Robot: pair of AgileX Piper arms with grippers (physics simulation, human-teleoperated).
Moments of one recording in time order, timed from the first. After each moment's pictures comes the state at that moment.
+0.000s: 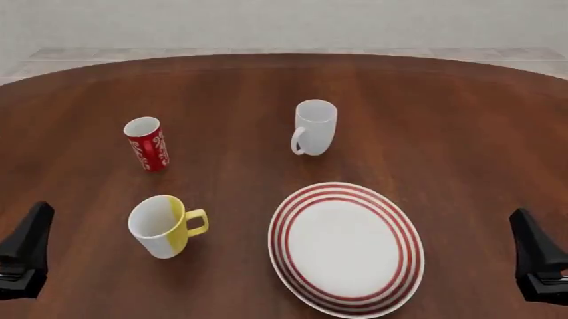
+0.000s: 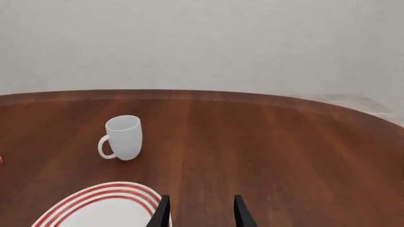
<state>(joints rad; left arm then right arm) -0.02 0.04 -0.03 -0.03 0.02 0.00 0.03 0.00 -0.01 -0.01</state>
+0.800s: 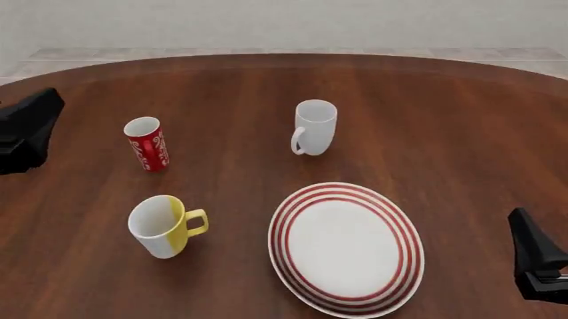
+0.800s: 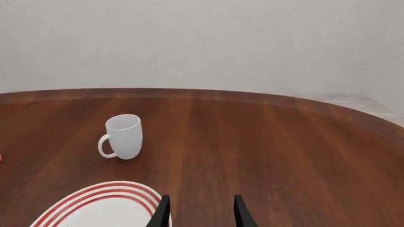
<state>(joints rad) -0.15 0.54 -0.47 -0.04 -0.06 0.00 0.05 0.00 -0.03 -0.01</state>
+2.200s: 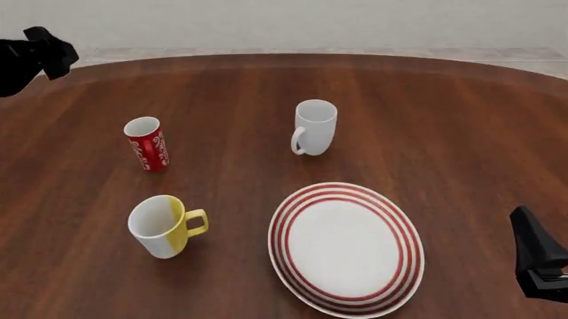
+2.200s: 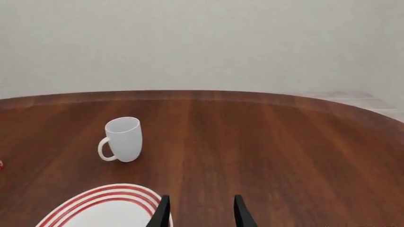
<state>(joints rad) 0.05 1.11 -0.94 0.24 -0.29 -0.01 0.06 0.00 -0.04 0.01</state>
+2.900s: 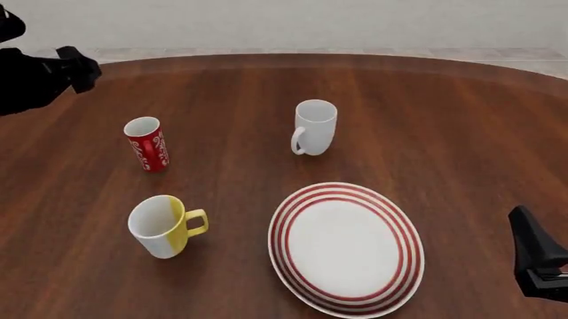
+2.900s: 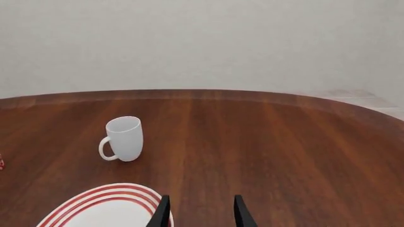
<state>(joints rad) 0.03 1.21 -0.91 0.15 -0.28 0.00 0.07 0.00 -0.05 0.02</state>
